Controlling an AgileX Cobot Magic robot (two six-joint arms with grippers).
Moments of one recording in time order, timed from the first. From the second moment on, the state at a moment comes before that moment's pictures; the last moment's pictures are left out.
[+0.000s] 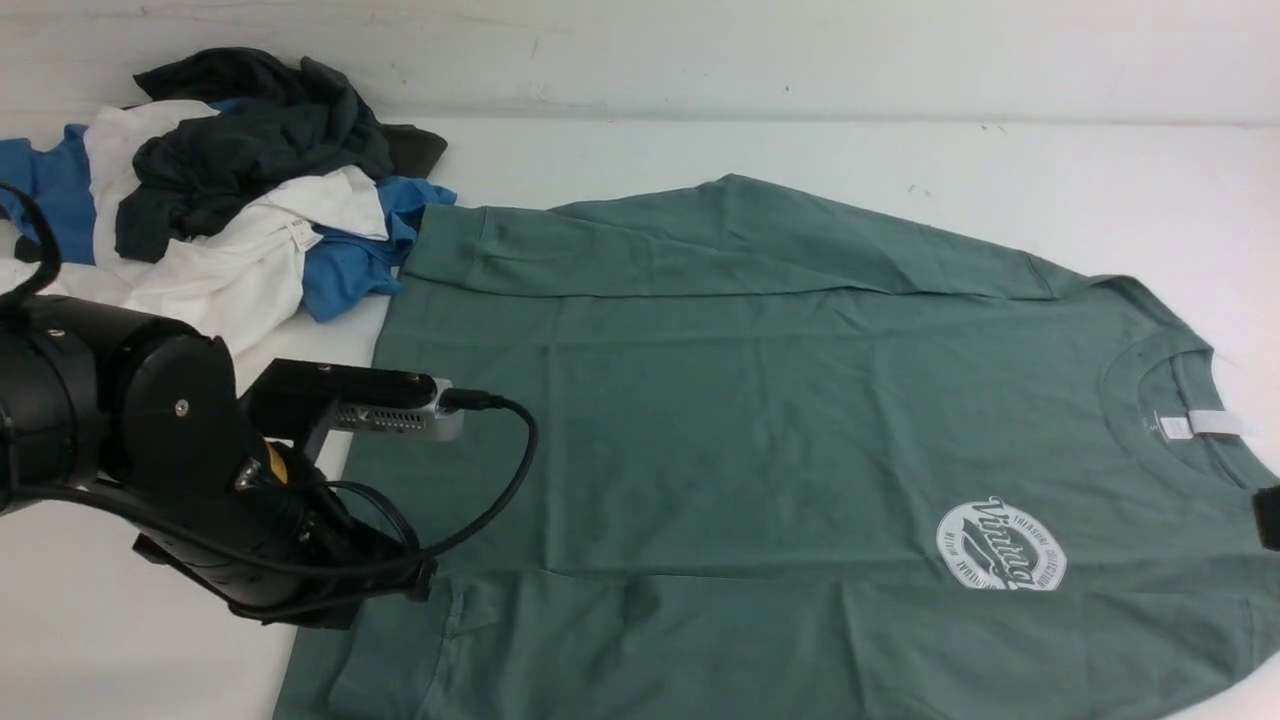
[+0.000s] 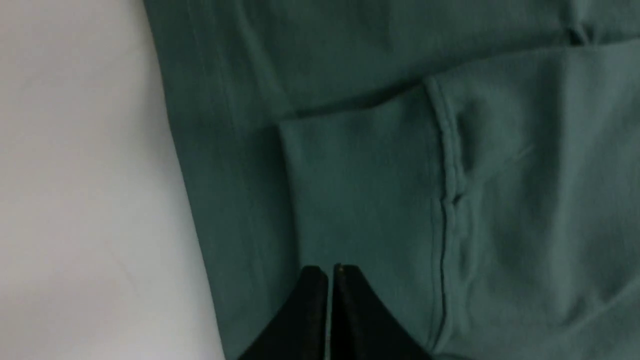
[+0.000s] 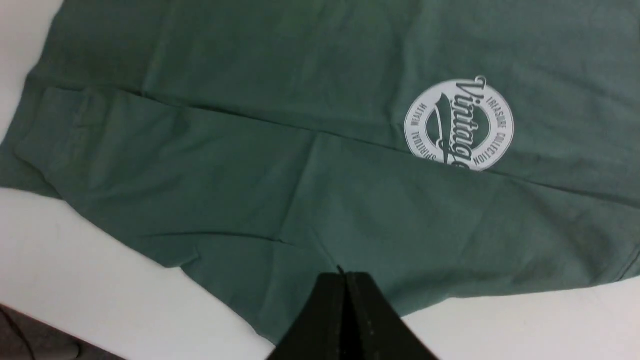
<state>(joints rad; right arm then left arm) -0.06 0.94 -0.94 0.48 1.26 -0.35 -0.33 1.49 -0.84 -0.08 0.73 -0.13</state>
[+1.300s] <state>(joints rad) 0.27 1.12 -0.94 0.44 1.20 -0.35 -0.33 1.47 -0.87 -0.08 0.69 -0.11</state>
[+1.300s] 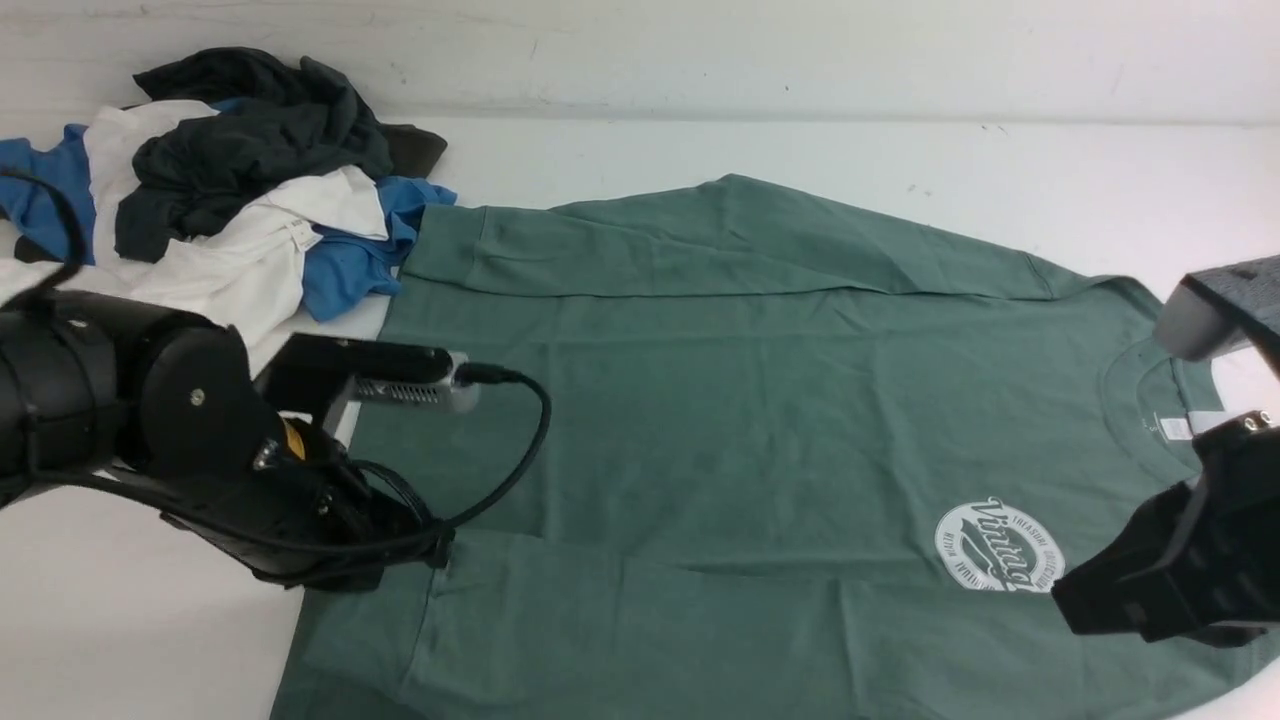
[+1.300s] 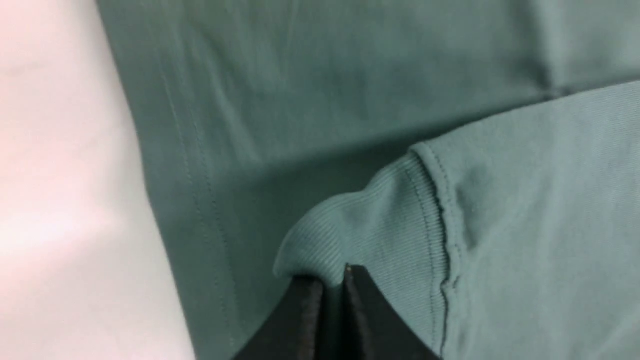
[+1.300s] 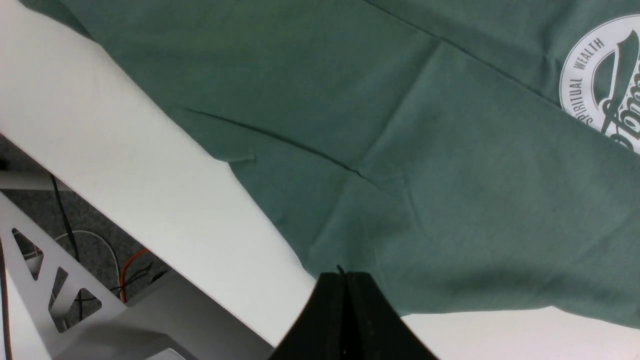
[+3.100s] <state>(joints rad) 0.27 1.16 -0.94 0.46 1.22 -0.35 -0.22 2.04 -1.81 0.18 0.85 -0.40</state>
